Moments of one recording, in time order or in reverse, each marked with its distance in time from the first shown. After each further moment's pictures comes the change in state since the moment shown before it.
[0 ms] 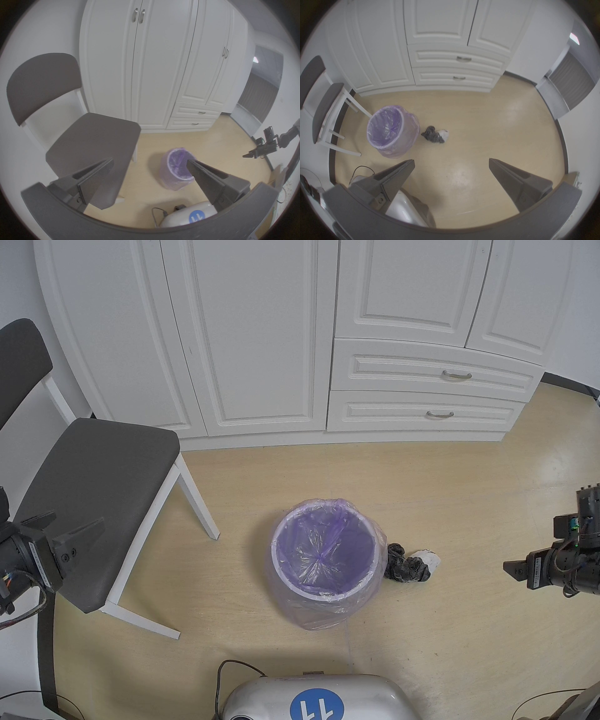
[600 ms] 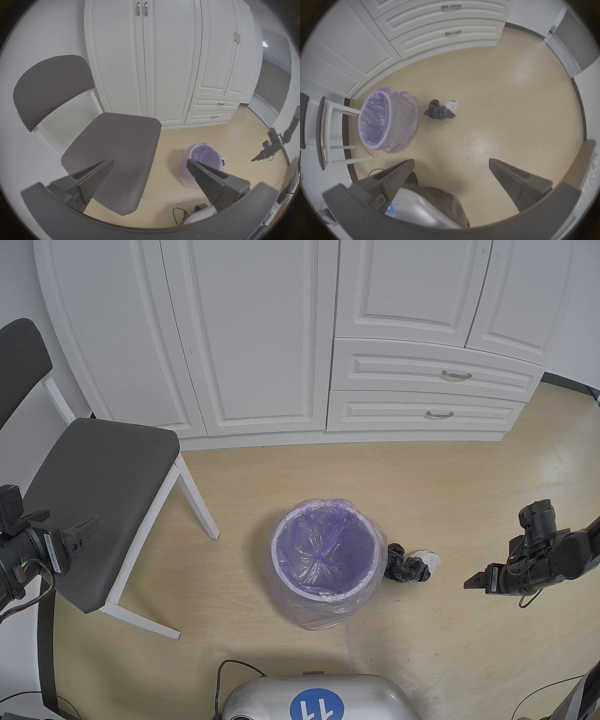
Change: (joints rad) left arm 0.186 0.099 0.047 -0.105 -0.002 0.111; right arm -0.128 0.485 -0.088 -0.104 0.277 0.183
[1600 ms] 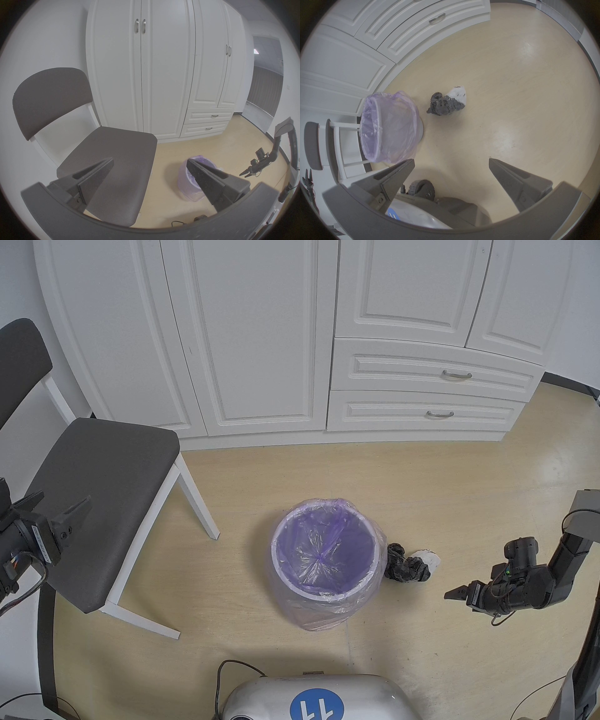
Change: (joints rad) left arm 0.056 -0.034 0.068 -0.196 -0.105 0.039; right arm -0.105 0.386 0.099 -0.521 0.277 0.121
